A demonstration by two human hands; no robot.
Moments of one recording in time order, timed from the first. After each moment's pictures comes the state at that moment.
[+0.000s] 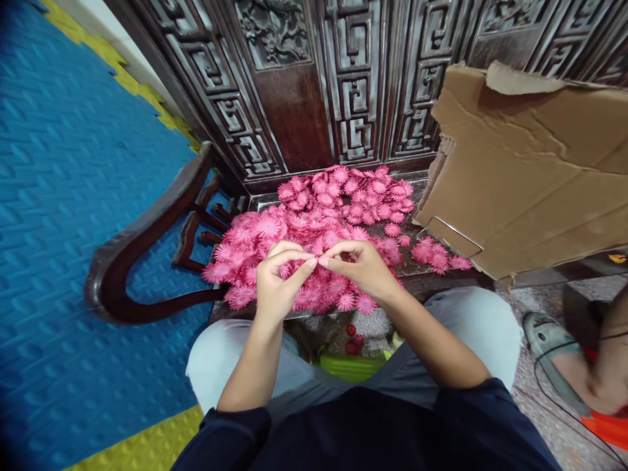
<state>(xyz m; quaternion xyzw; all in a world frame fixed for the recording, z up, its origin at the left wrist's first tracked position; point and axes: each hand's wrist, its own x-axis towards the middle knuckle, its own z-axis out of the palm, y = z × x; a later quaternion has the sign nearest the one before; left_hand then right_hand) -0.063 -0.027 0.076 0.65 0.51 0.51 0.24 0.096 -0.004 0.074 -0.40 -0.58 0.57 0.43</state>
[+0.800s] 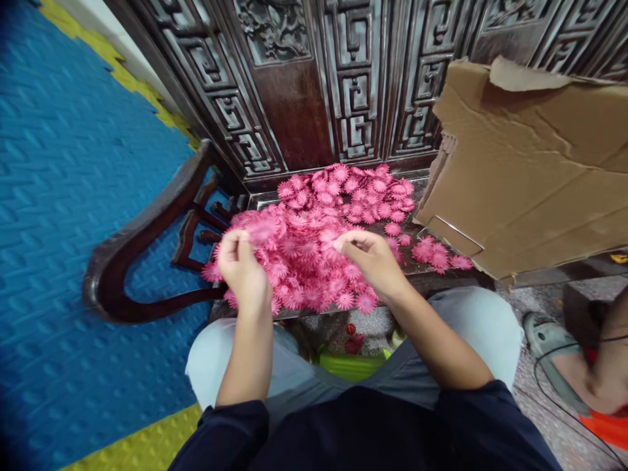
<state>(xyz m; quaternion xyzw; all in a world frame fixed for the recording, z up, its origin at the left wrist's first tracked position) -0.092 0.006 0.054 0.44 0.58 0.68 0.13 0.103 -0.001 0.078 -0.44 -0.51 0.54 0.50</state>
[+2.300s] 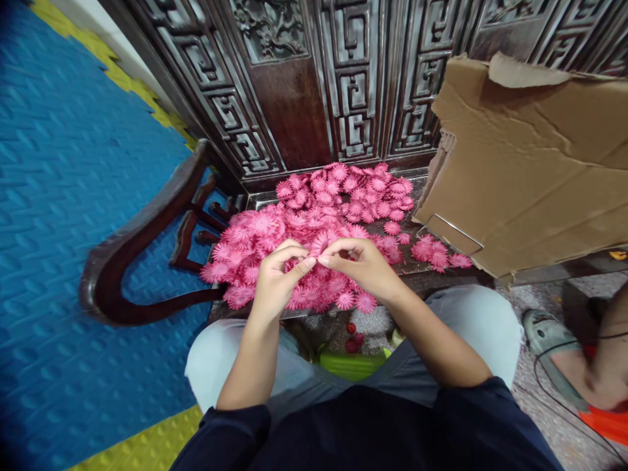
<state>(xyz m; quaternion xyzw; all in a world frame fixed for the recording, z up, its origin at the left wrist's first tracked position) -0.066 -0.019 0.075 0.62 0.45 0.51 0.39 0.100 -0.005 0.085 -0.38 -0.57 0.59 0.43</state>
